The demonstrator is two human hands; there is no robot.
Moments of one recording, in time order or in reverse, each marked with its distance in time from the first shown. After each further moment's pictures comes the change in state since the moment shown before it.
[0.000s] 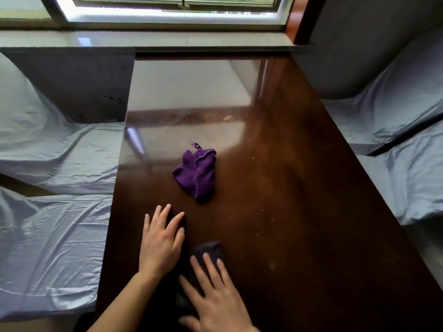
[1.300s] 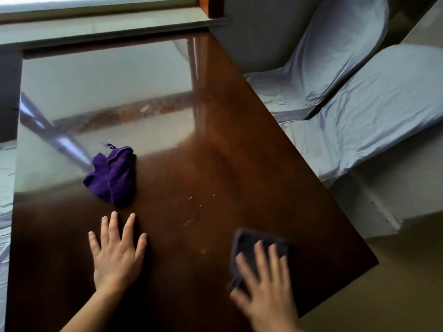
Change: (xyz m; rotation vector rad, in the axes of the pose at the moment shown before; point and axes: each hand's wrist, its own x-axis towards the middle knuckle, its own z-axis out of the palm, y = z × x) left_hand -0.010 0.076 0.046 0.246 -0.072 -0.066; right_hand -0.170 0.145 0.028 0.062 0.146 0.657
